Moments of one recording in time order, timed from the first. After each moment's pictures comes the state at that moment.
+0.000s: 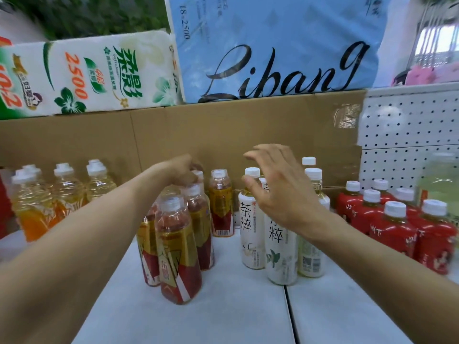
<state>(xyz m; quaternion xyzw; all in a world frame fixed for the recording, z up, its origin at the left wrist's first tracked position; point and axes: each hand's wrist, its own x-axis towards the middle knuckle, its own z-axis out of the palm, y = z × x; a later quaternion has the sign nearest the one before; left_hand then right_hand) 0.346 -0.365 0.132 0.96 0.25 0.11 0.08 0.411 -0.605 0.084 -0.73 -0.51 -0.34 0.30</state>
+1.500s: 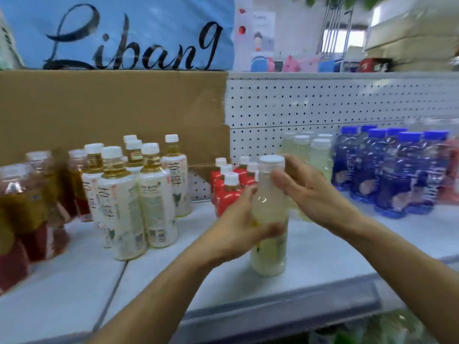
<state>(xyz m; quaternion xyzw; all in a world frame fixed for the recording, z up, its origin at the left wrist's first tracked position) 0.444 -0.756 0.007 0.85 -0.07 0.13 0.50 0.528 -0.900 0.037 -0.71 -0.43 -0.06 0.56</state>
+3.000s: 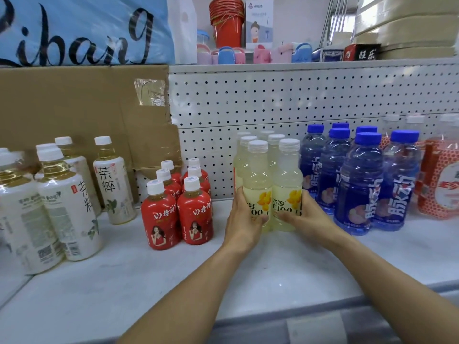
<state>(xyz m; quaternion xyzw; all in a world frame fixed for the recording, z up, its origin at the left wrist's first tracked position) 0.637 -0.862 -0.064 0.85 0.11 0.29 0.43 0.714 -1.010 -0.047 -0.79 -0.28 0.04 0.54</state>
